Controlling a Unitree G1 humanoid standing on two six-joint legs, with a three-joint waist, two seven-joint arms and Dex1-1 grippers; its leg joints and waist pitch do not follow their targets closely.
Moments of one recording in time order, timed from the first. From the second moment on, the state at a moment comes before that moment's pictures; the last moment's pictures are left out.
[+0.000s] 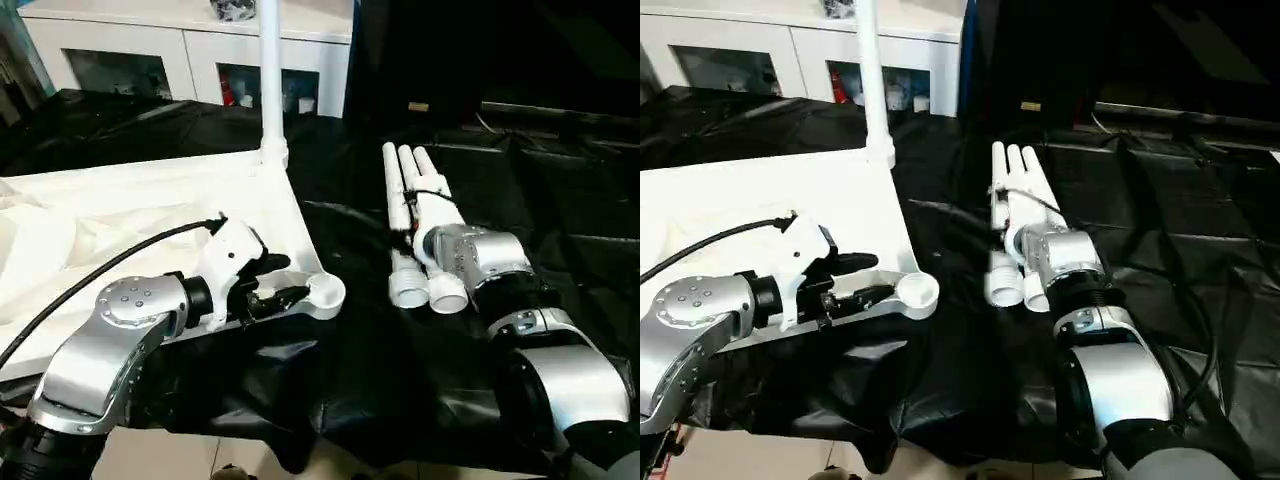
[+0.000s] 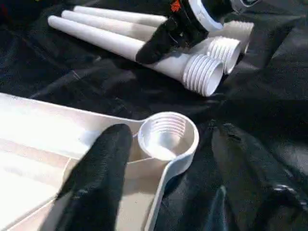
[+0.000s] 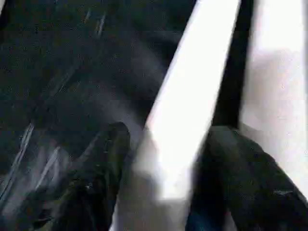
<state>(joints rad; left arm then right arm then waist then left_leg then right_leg) -0.25 0.52 -0.13 -0.33 -0.22 0.67 -0.80 -0.92 -0.15 -0.08 0.96 0.05 0.67 0.25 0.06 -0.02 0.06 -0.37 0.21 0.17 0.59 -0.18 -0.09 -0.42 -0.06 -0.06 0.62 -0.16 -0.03</state>
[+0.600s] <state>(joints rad) -0.25 0.54 -0.14 -0.33 -0.24 0.67 -0.83 -0.99 -0.15 -0.14 1.09 0.11 0.75 0.25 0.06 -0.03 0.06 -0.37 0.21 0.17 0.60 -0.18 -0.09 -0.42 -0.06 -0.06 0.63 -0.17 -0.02</state>
